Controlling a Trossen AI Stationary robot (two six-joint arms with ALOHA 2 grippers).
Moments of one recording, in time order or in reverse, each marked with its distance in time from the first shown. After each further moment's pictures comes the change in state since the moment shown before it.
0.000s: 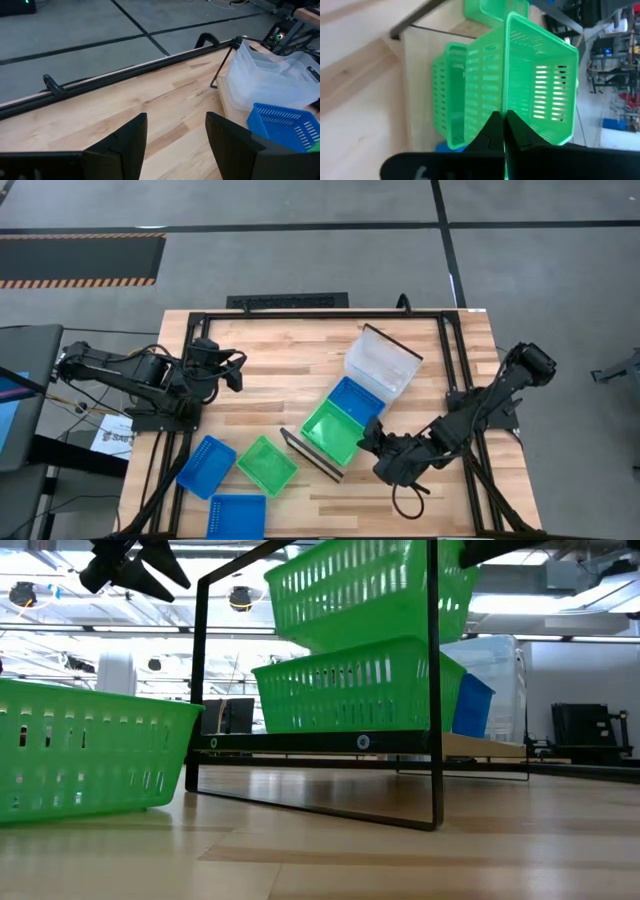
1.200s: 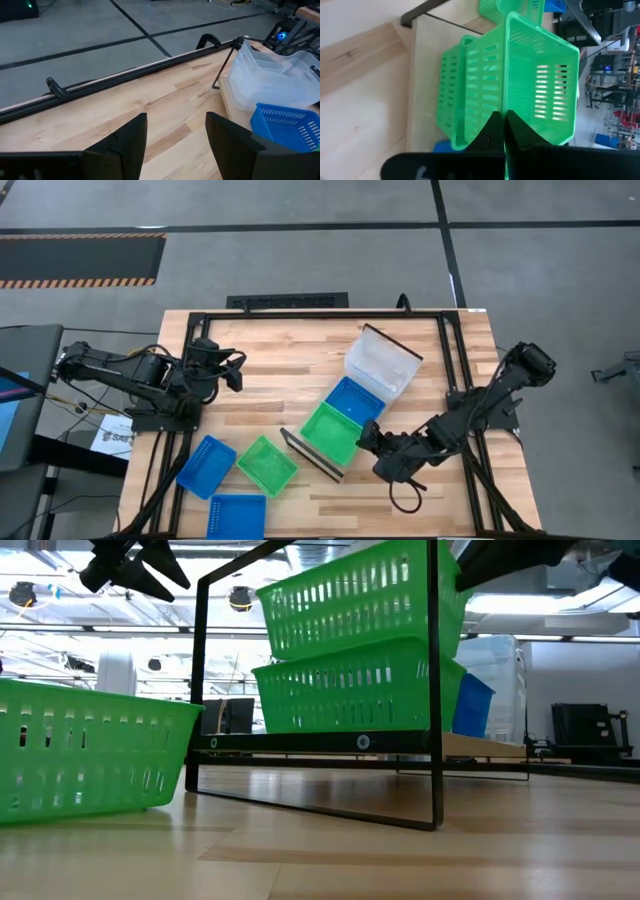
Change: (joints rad) left arm 0.000 0.000 0.000 -0.002 -0.011 0.016; right arm -0.031 0.000 -0.056 0.064 -0.035 -0.136
